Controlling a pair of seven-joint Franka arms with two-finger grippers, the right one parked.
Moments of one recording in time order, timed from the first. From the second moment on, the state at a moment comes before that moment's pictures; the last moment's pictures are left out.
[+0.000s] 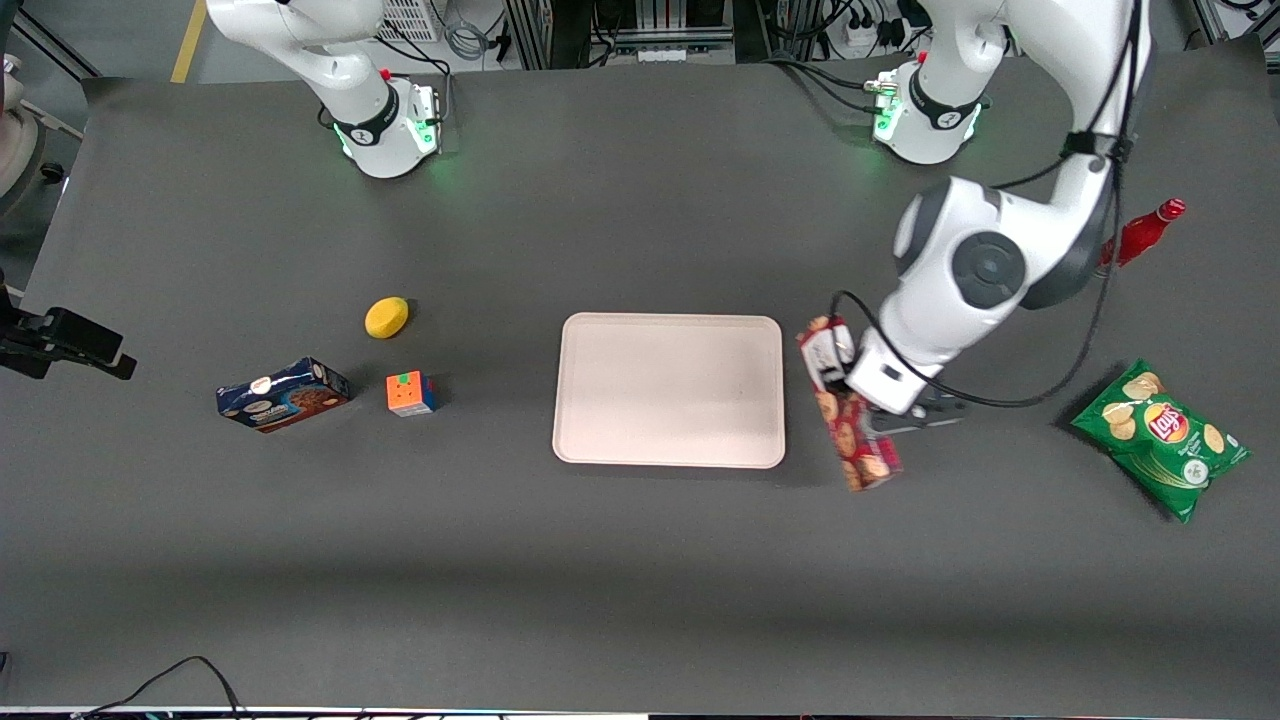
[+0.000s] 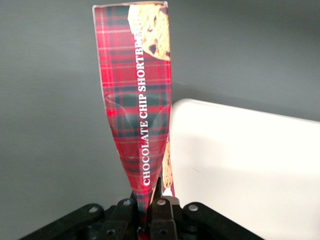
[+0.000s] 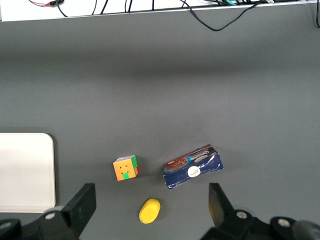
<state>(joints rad) -0.31 0.28 -0.11 -1.87 -0.09 2.20 -0.52</state>
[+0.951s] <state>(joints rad) -0.45 0.58 -0.20 -1.66 0.13 2.17 -0.52</state>
